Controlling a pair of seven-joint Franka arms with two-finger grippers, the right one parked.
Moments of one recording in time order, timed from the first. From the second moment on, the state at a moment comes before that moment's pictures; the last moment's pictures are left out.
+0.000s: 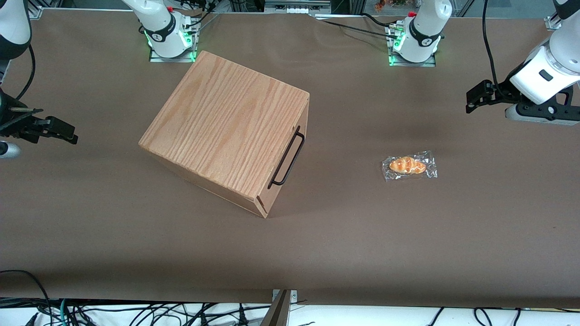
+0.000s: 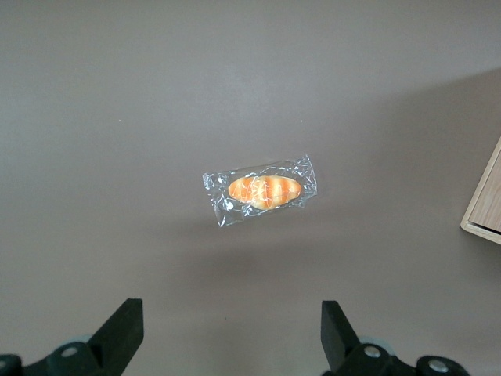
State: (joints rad) arm -0.05 -0.03 -0.04 -1.67 -0.02 1.60 -0.01
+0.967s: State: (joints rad) arm -0.05 -0.03 -0.04 -1.67 -0.02 1.57 -0.01
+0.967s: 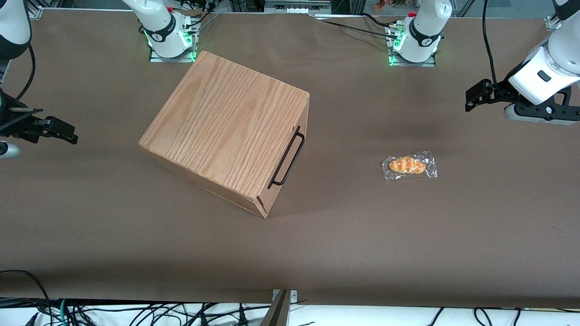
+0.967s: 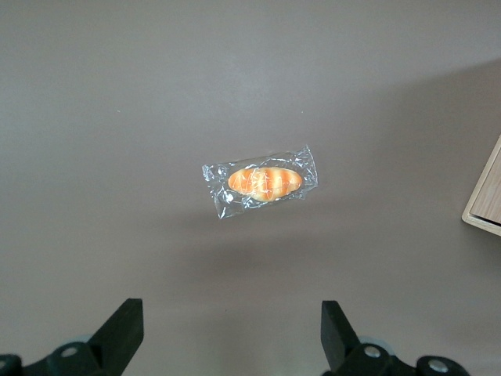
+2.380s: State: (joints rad) arm -0.37 0.45 -0.09 -1.29 -0.24 1.70 -0.03
